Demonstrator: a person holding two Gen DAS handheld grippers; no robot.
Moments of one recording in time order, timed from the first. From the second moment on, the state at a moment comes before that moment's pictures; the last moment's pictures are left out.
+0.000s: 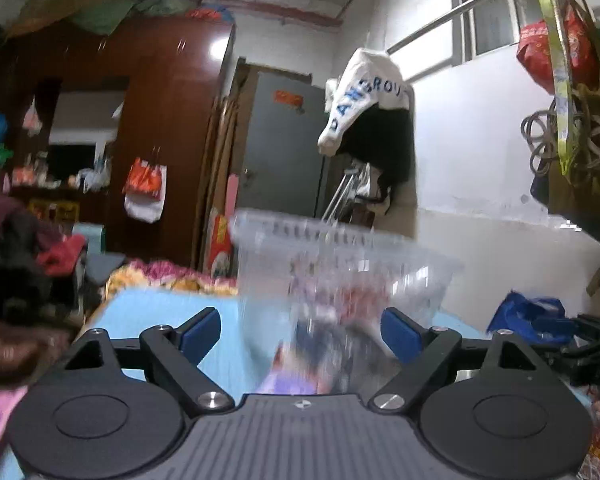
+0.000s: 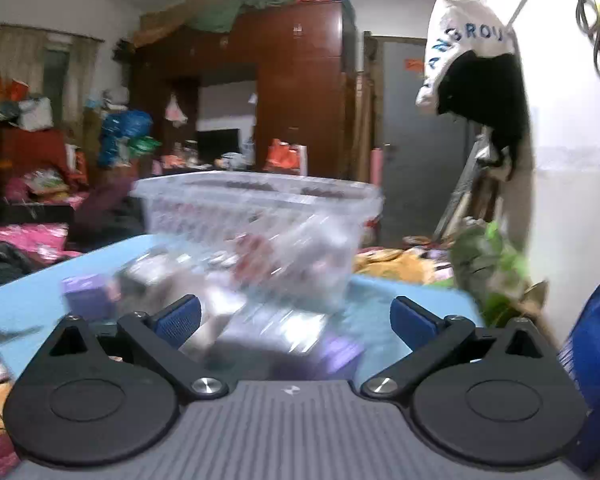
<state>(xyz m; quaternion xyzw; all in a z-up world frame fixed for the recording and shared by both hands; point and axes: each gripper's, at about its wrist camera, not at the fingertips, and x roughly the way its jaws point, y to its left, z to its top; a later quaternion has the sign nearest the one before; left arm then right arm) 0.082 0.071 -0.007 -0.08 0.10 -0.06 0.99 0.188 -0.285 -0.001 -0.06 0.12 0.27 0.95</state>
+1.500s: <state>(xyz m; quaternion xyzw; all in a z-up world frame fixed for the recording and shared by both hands) 0.097 0.052 -0.044 0.00 0.15 -0.04 0.99 0.193 -0.270 -0.022 -0.05 0.12 0.28 0.95</state>
